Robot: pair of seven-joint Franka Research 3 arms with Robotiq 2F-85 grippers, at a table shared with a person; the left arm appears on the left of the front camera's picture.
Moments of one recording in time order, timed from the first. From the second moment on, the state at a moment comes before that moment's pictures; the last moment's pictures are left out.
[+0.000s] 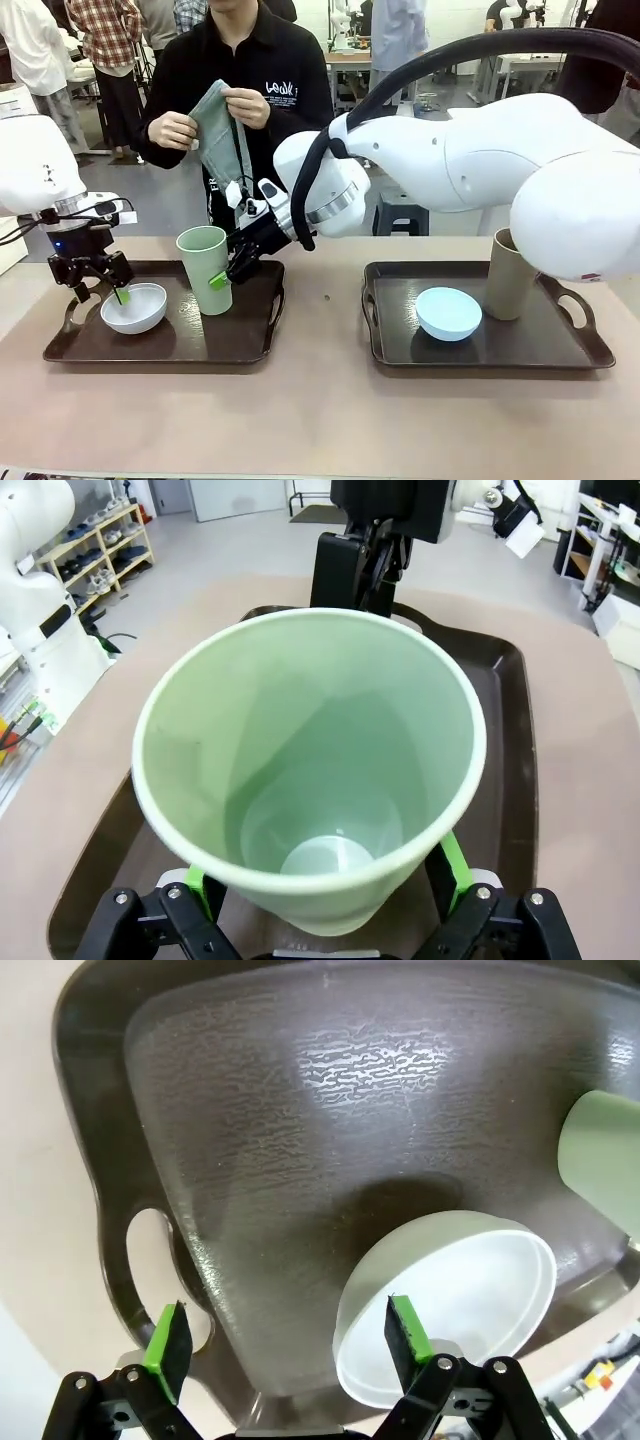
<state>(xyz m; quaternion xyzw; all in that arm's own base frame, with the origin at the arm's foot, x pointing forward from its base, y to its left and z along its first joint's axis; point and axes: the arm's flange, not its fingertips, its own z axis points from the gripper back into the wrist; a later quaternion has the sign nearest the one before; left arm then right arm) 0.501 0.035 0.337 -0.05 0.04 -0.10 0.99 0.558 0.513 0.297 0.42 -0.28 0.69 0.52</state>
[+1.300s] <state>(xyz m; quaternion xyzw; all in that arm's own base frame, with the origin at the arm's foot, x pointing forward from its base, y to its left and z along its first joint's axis) 0.505 0.032 0.344 -0.05 0.05 -0.10 0.99 0.559 0.514 0.292 0.43 -0.27 0.70 0.51</state>
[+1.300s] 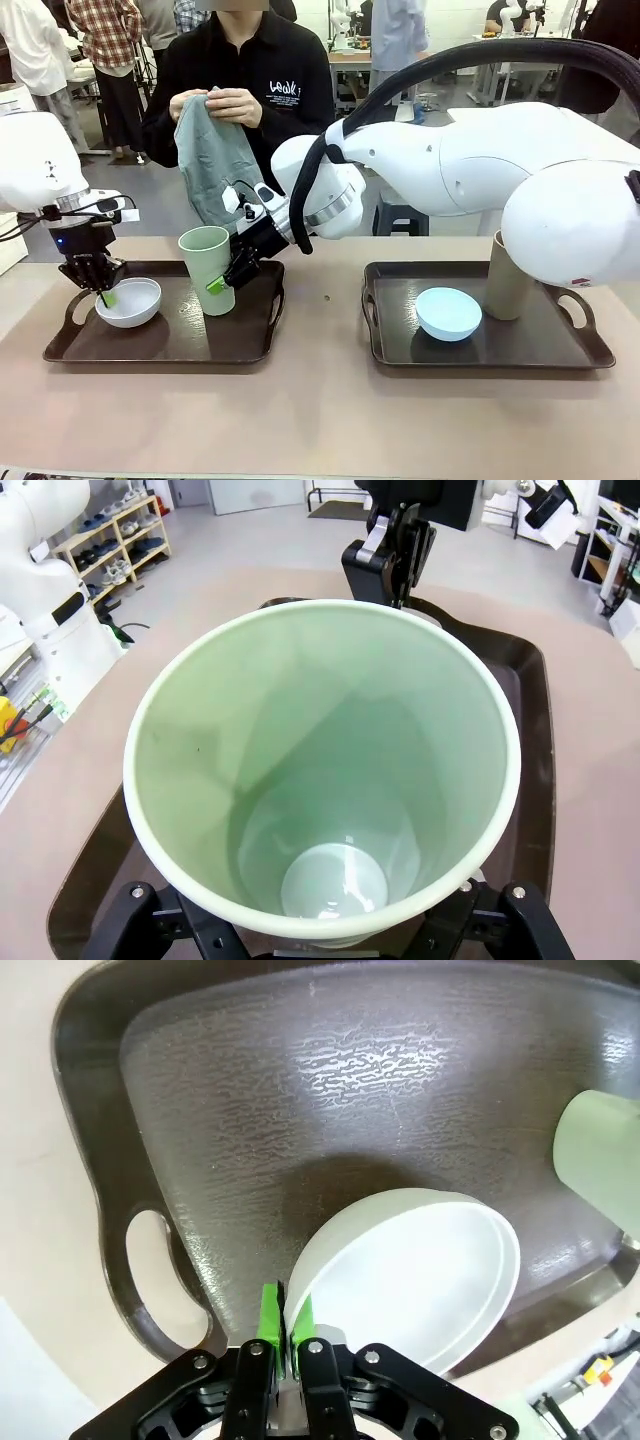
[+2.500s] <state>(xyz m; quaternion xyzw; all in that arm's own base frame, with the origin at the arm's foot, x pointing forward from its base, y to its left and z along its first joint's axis) 0.436 -0.025 0.544 -0.03 -0.09 -0.13 0.99 0.476 0.473 0.488 0.40 -0.32 0.71 0.47</state>
